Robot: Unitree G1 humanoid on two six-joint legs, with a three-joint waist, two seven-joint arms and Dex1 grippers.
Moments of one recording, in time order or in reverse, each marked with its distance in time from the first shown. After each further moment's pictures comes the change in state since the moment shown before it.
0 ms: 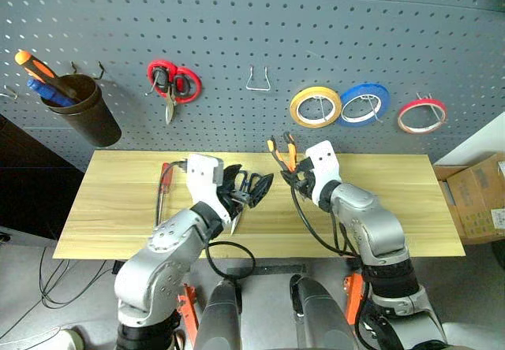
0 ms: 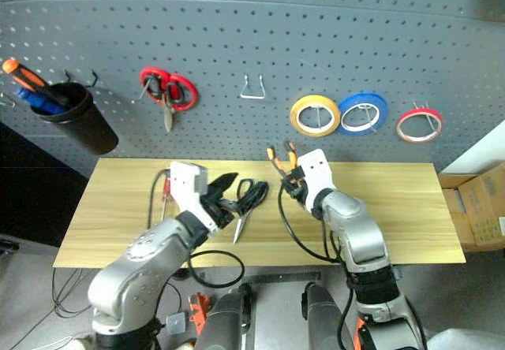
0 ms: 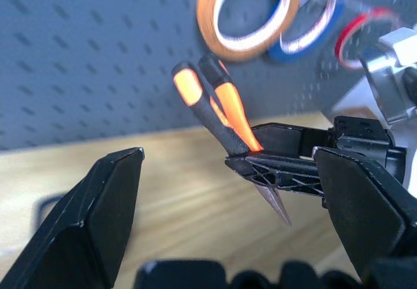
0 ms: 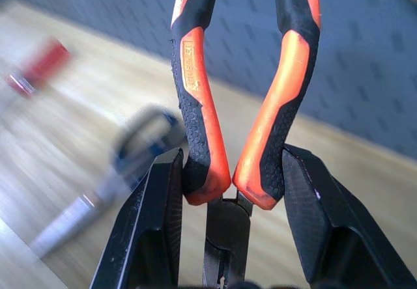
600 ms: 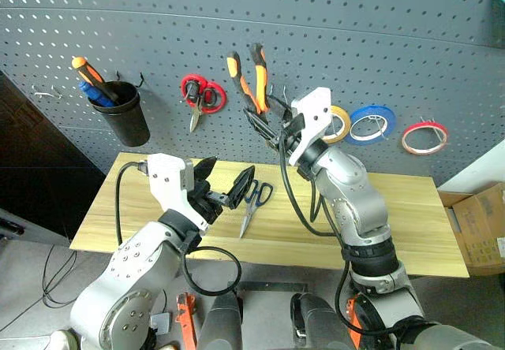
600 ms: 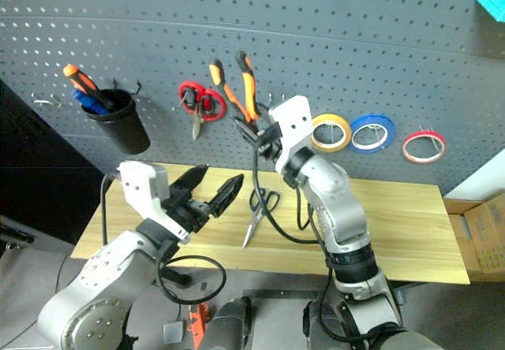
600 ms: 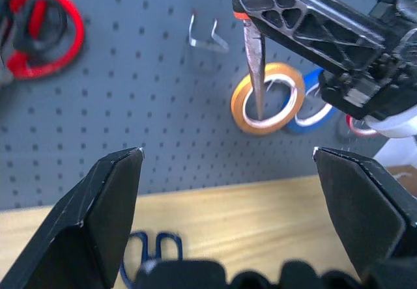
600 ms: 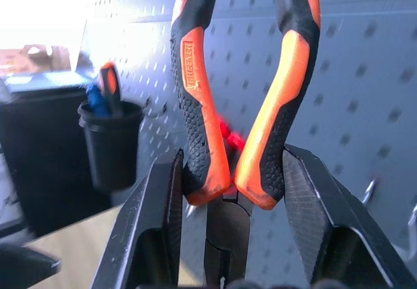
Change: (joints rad) left arm 0.008 0.054 0.071 -0.149 -0.103 -0.002 0.120; right arm -0.214 0.075 0.017 0.130 0.044 -0.507 -0.013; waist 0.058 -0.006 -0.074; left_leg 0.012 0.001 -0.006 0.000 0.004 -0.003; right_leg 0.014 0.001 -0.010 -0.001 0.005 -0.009
